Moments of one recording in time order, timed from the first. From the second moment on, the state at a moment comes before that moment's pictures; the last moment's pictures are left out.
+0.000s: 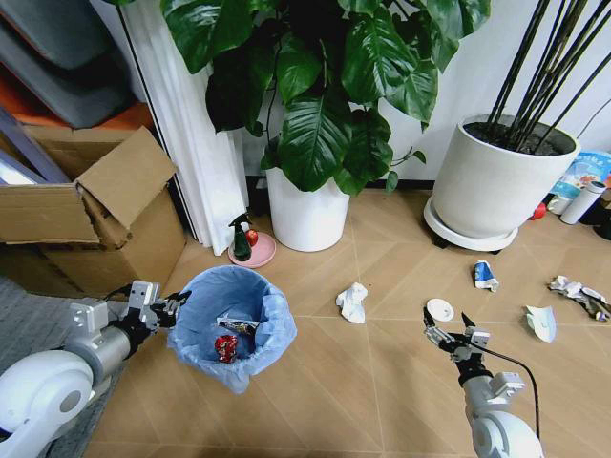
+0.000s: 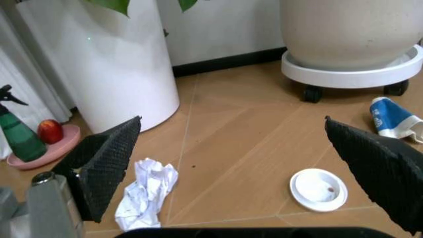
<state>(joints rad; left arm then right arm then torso) 1.52 -0.69 -0.70 -2.17 -0.97 0.52 -0.09 -1.49 1.23 0.62 1.66 0.54 0.22 -0.09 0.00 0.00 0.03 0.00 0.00</state>
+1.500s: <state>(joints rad) 1.52 -0.69 -0.70 -2.17 -0.97 0.52 -0.09 -1.48 1.23 0.61 1.64 0.53 0.22 -0.12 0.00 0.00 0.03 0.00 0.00</state>
